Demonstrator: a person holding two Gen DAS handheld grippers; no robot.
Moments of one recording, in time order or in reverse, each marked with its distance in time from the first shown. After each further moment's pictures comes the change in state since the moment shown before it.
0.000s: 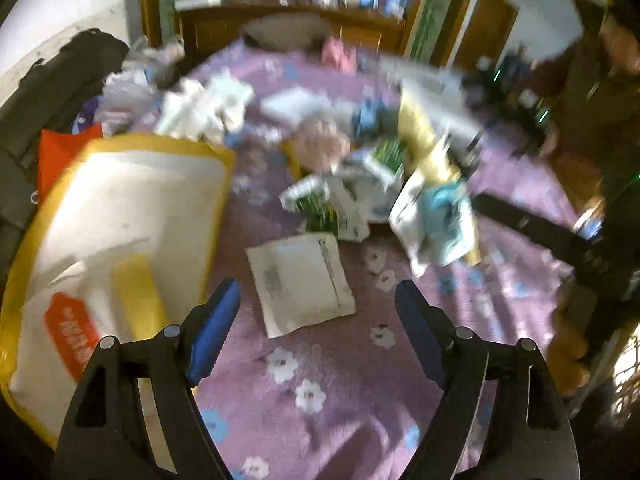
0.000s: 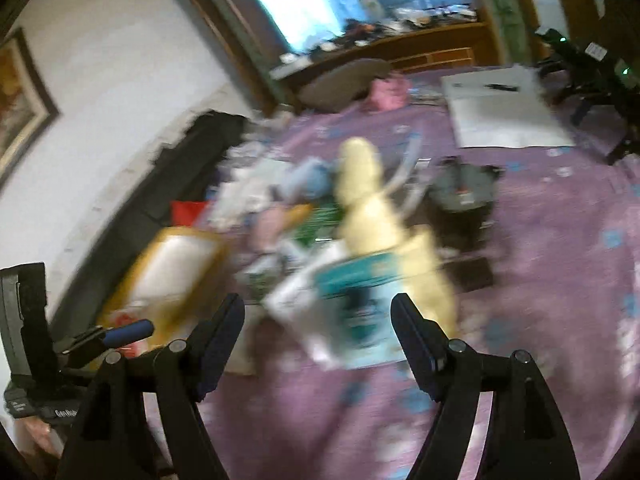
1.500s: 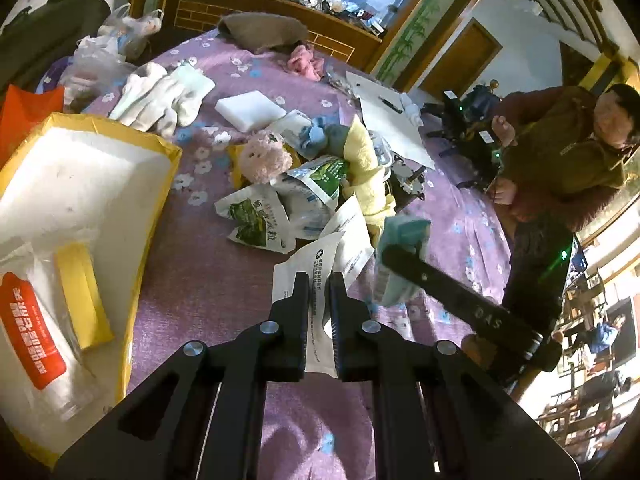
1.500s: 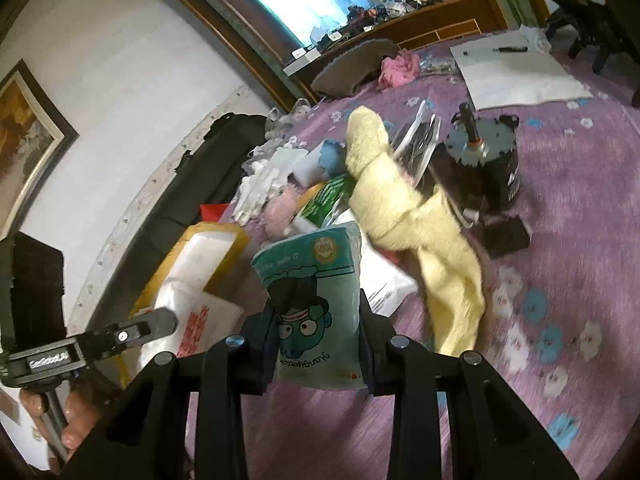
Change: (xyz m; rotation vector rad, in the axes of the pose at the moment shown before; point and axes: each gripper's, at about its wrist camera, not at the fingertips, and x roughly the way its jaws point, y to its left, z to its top) left arm -0.028 0.002 0.010 -0.144 -0.039 -0.269; right arm 0.017 -0.005 -0.029 0.096 0.009 0.181
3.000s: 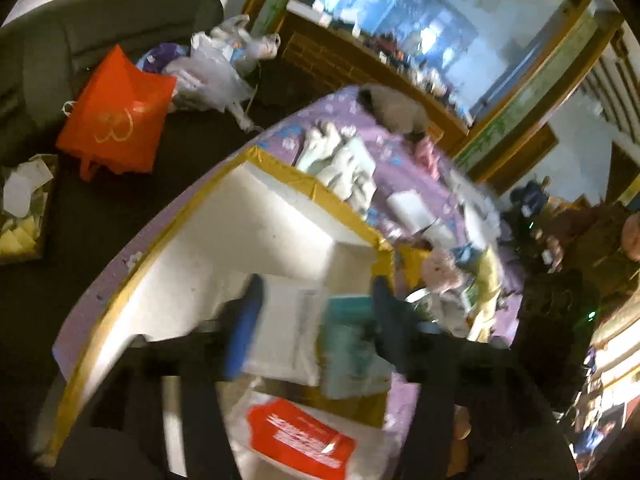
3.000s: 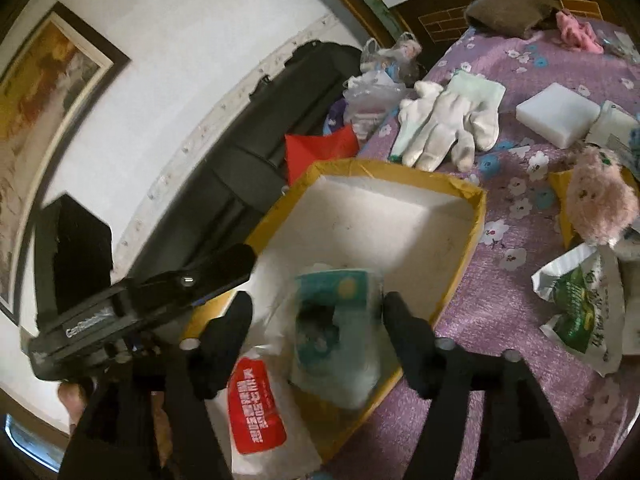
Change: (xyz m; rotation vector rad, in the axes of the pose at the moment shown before) left arm -0.072 0.174 0.018 -0.286 -0.225 0.120; right arm 0.145 0.158 -0.004 -0.134 0.215 0.225
